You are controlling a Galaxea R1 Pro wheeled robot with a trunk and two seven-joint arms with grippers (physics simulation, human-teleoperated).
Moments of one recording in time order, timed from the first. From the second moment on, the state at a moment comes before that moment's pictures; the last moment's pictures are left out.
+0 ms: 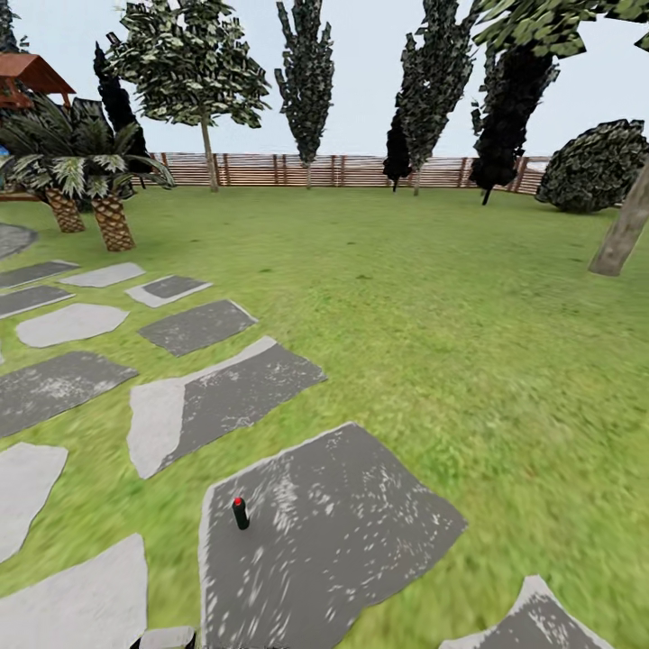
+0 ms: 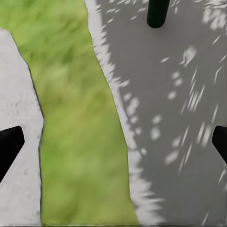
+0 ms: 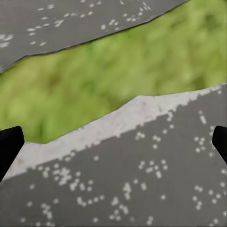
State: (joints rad) left arm -0.26 0.08 0.07 -0.26 0.01 -0.42 0.01; right arm -0.16 -0.04 0.02 -0.41 0.02 -0.24 0.00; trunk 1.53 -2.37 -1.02
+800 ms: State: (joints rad) left arm -0.26 0.08 0.07 -0.27 0.01 -0.42 0.01; right arm -0.16 -0.04 0.02 -0.41 0.02 -0.24 0.00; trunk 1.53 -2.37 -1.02
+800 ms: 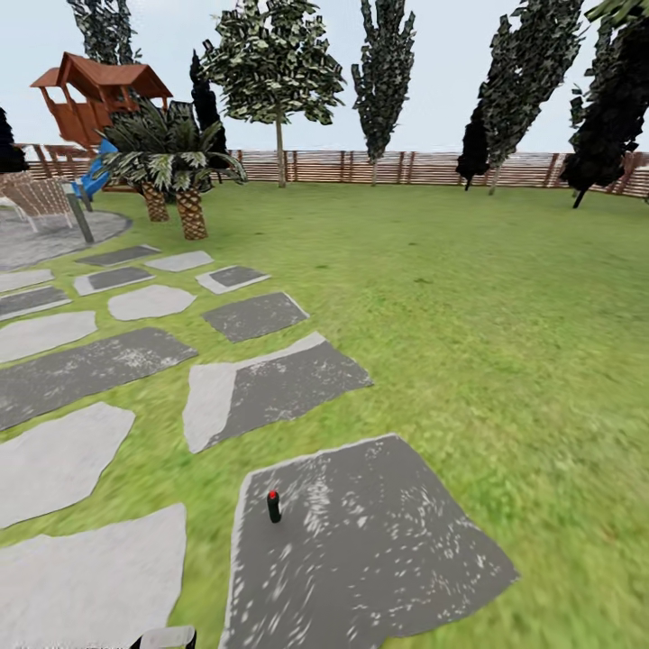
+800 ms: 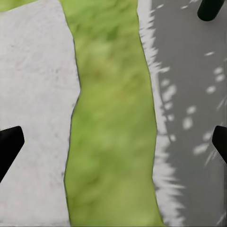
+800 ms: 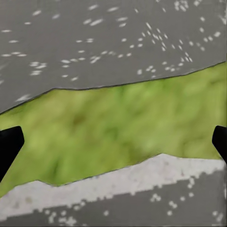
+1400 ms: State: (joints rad) left arm -0.26 0.08 0.07 -0.27 0.01 -0.42 0.01; right arm -0.16 -0.04 0.02 -0.41 0.02 -0.24 0.00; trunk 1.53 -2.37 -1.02
